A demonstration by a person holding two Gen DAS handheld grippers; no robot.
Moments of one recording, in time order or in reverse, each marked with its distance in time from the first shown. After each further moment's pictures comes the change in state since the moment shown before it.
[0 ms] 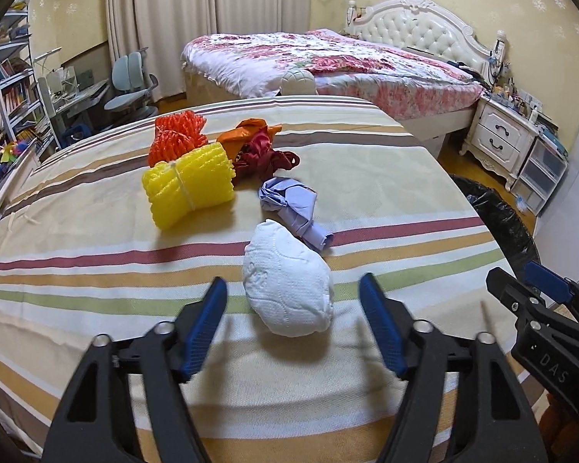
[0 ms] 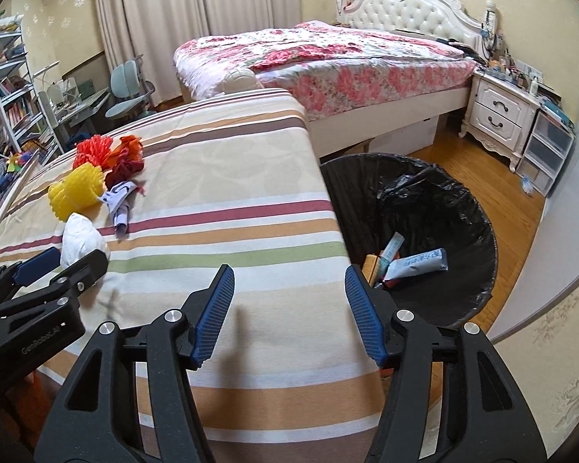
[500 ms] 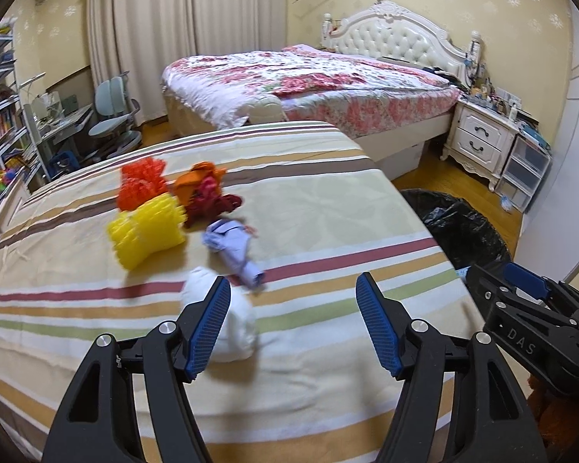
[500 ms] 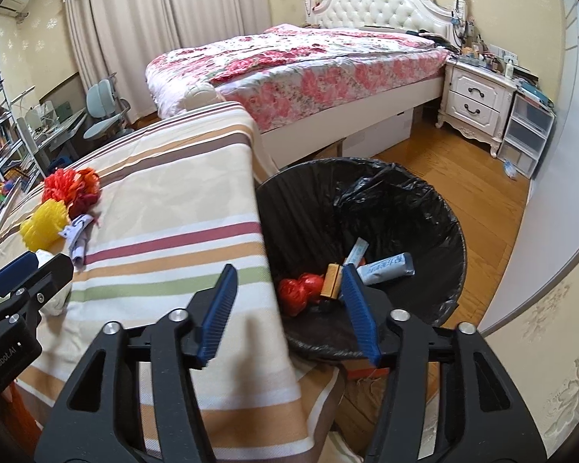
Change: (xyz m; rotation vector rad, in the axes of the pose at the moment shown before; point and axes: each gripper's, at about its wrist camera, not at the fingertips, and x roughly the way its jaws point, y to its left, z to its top) left arm -0.021 -0.038 0.014 0.046 -0.068 -0.028; right arm -0.001 -0.048 0.008 0.091 -0.024 -0.047
